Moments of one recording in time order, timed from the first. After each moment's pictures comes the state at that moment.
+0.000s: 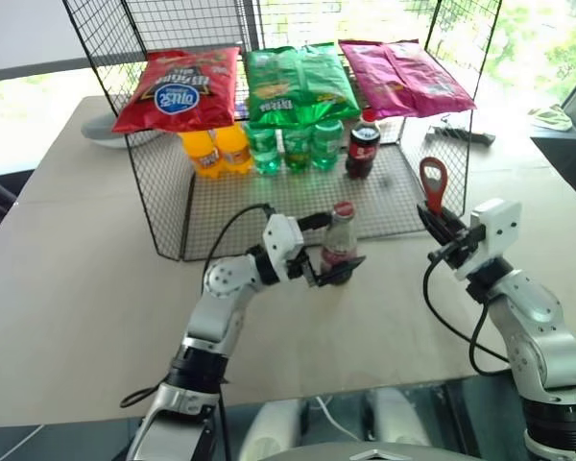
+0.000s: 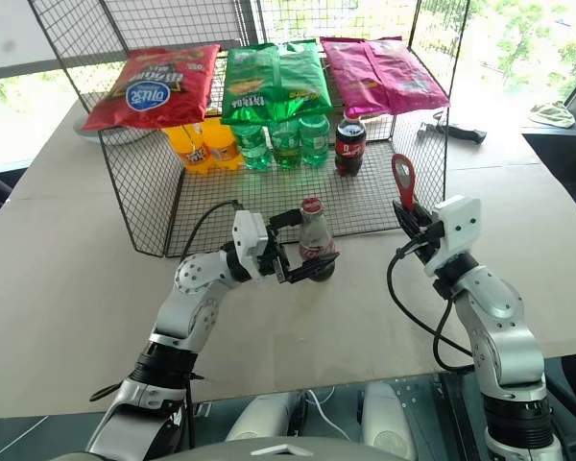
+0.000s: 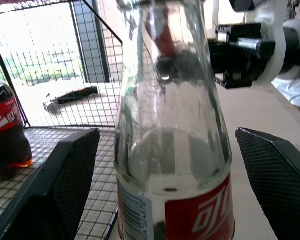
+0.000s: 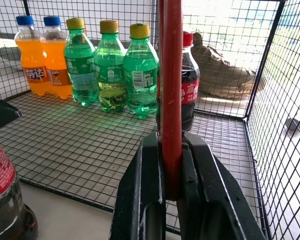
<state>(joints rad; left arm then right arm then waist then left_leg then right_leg) -0.33 0.25 -0.12 0.02 -0.33 -0.07 -0.98 -0.08 -0.35 -0.10 -0.43 0.36 0.30 0.42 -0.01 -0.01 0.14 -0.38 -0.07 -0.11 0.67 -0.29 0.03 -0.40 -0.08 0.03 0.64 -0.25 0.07</state>
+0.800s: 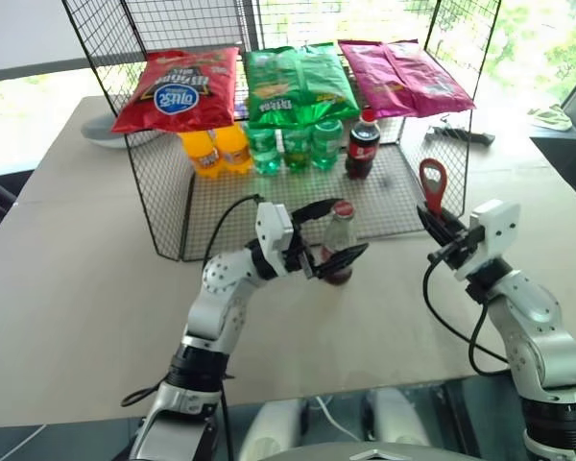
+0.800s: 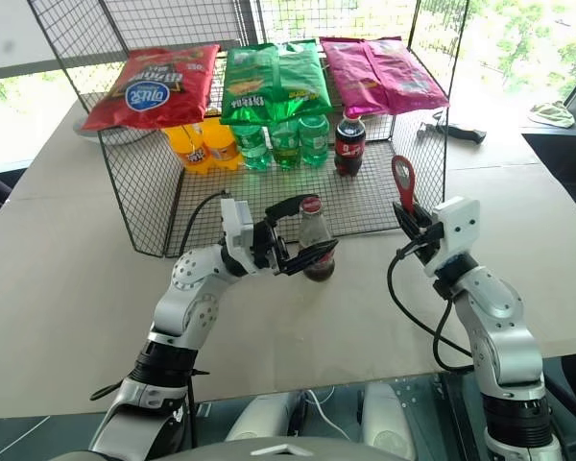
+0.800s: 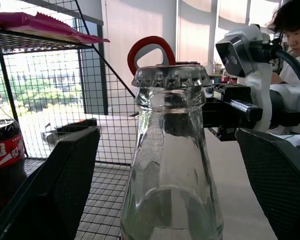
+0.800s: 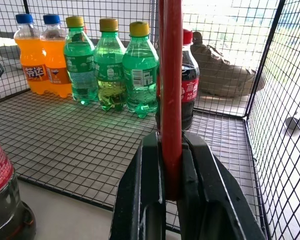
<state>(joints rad) -0.34 0.24 -0.12 -0.04 -0.43 -0.02 -0.97 -0.08 -0.35 -0.09 -0.41 0.35 0.28 0.43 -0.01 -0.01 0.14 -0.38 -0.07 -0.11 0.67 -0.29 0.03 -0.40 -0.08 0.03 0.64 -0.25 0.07</state>
